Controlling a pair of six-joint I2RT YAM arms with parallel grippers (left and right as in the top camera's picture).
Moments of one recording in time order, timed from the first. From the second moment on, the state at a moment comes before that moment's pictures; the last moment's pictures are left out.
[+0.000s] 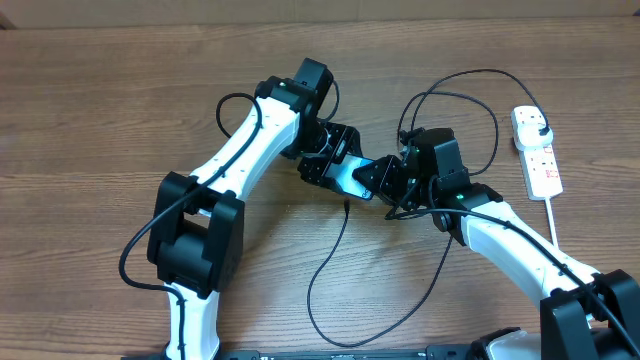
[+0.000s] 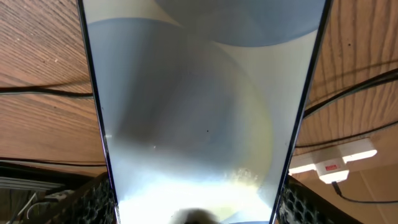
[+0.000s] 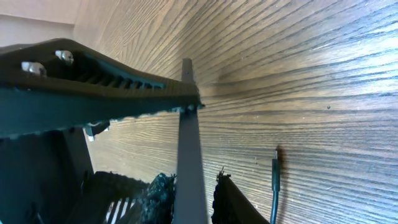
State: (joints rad) left arm -0.45 2.10 1.72 -1.06 0.59 -1.55; right arm 0.35 1.51 0.78 -0.07 -0.51 0.91
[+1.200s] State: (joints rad) left arm -0.46 2.10 1.72 -1.04 0.59 -1.57; right arm 0.41 1.51 0.78 -0.07 -0.43 0.91
